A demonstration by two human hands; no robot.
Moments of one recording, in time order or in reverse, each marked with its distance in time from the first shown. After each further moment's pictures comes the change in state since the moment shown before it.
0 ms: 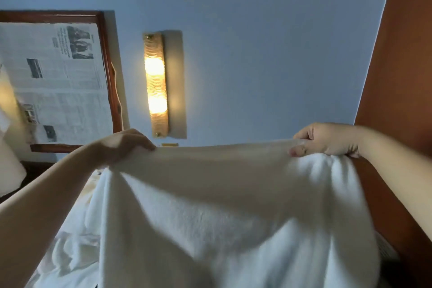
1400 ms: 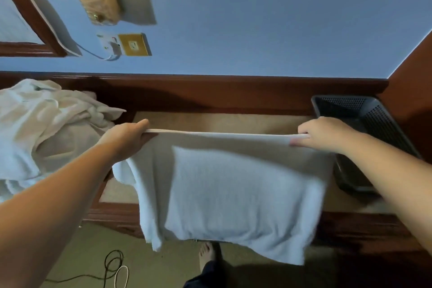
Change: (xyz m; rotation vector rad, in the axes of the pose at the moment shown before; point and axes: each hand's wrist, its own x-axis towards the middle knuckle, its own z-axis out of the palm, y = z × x) left_hand 0.208 -0.318 0.192 0.966 -0.107 0.077; right_hand 0.232 0.297 0.163 -0.556 -0.191 0.298
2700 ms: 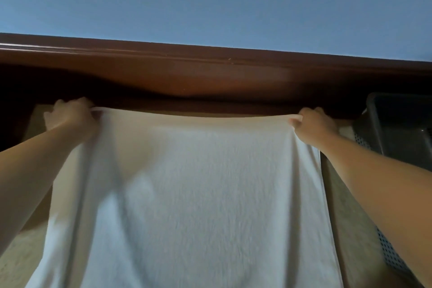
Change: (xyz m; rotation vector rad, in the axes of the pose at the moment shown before) left_hand 0.300 -0.056 0.254 0.043 -0.324 -0.613; right_hand 0.375 0.113 0.166 0.109 -0.053 0.479
